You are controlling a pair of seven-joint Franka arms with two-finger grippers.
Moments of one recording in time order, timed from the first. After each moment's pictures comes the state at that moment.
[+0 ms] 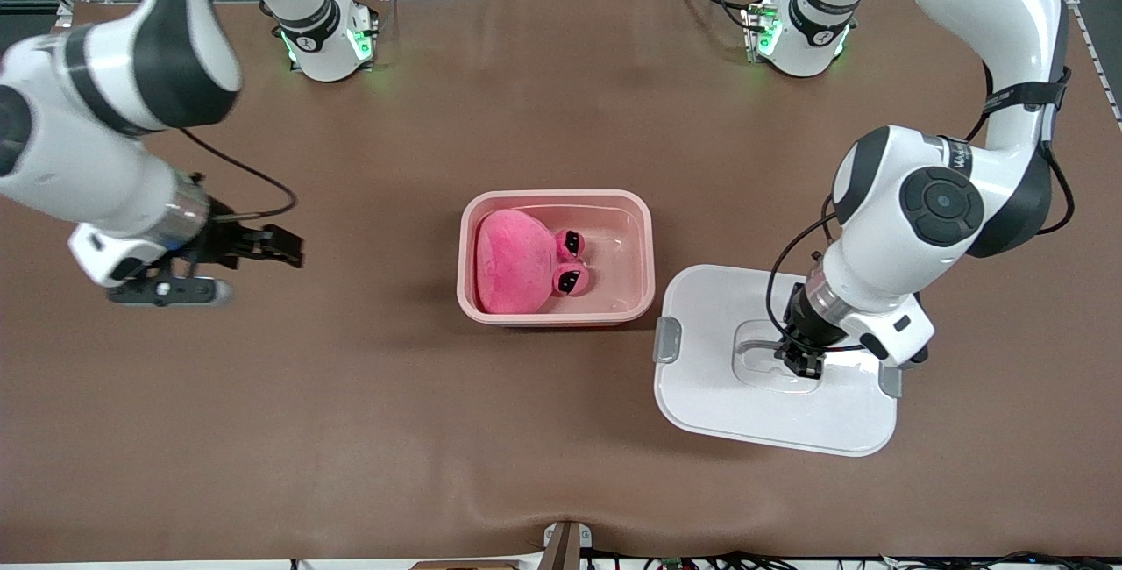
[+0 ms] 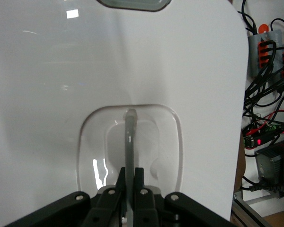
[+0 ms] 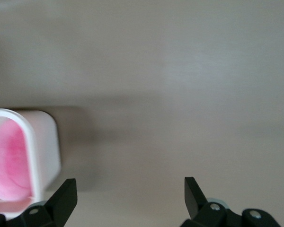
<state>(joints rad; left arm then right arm) -0.17 0.51 -0.21 -1.39 0.10 2.08 -1.78 0.15 0.20 -0.05 -1.60 0.10 1.76 0.09</state>
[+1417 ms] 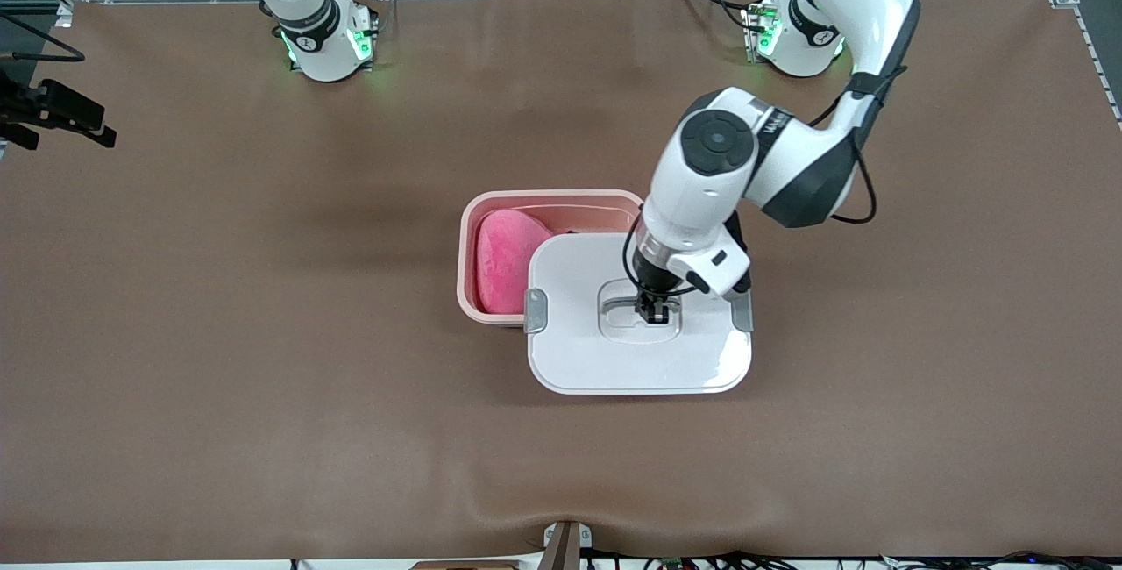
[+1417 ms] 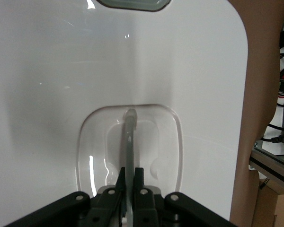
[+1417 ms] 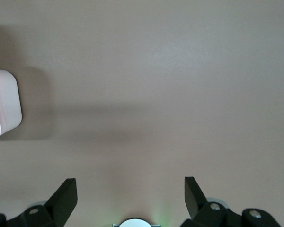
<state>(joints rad) -0.44 0.56 -0.22 -1.40 0.20 2.16 -2.29 -0.05 -0.07 -0.05 -1.58 0.02 1.44 -0.07</state>
